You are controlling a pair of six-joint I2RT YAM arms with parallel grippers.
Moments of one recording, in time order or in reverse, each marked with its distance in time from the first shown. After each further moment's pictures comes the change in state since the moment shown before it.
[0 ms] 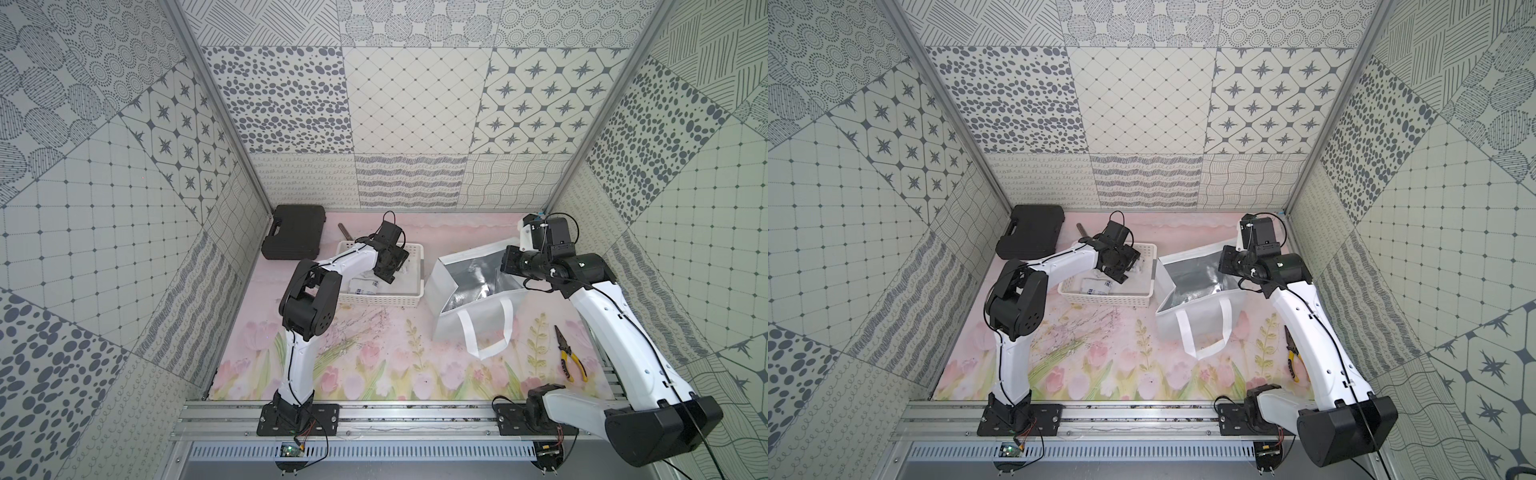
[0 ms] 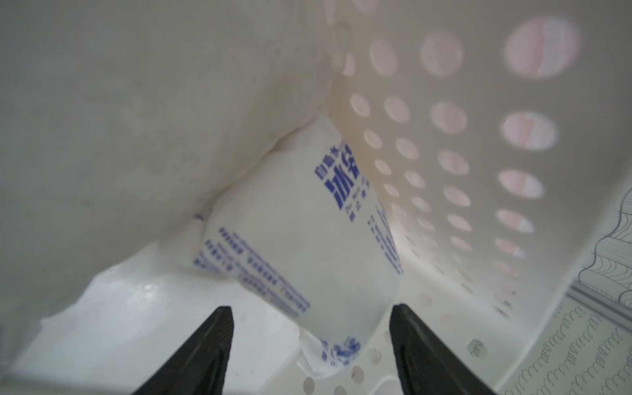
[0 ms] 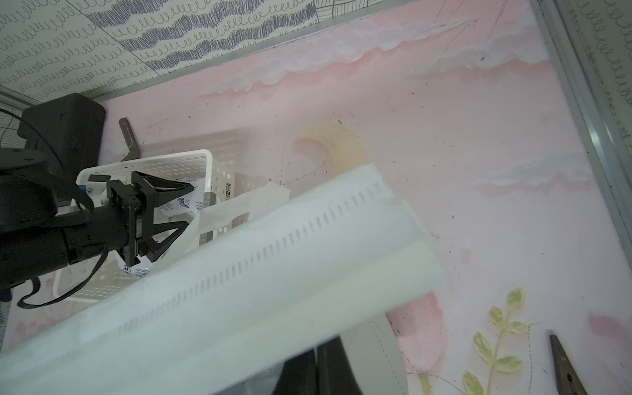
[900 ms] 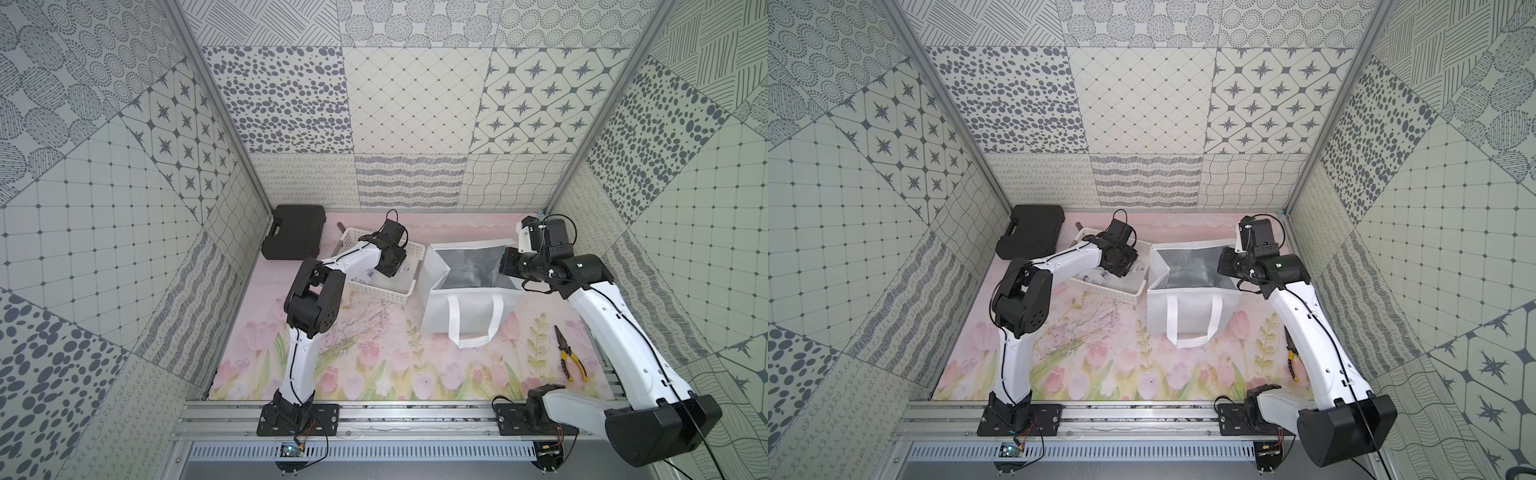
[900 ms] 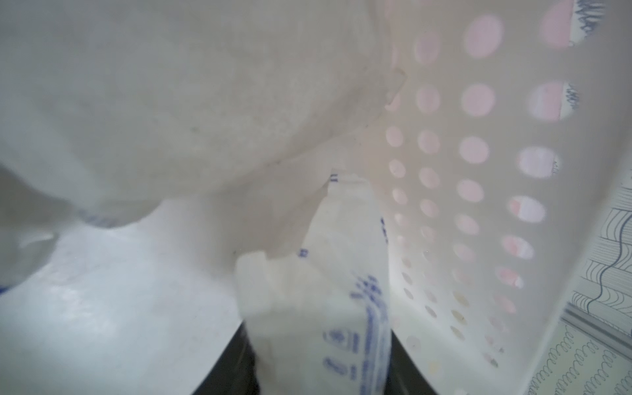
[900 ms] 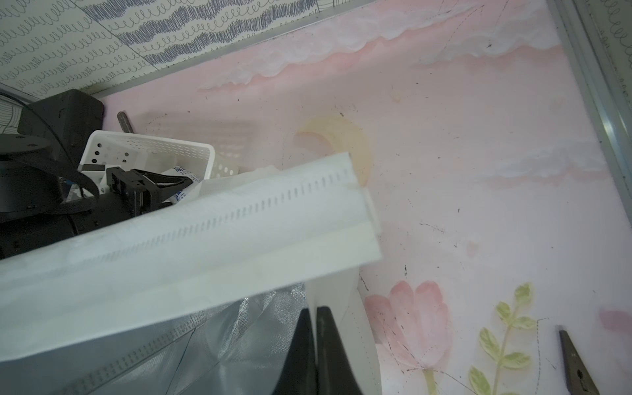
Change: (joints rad) left arm -0.008 -0.034 0.006 -0.032 -0.085 0.047; right arm 0.000 0.000 -0.016 0.003 -0.008 0.015
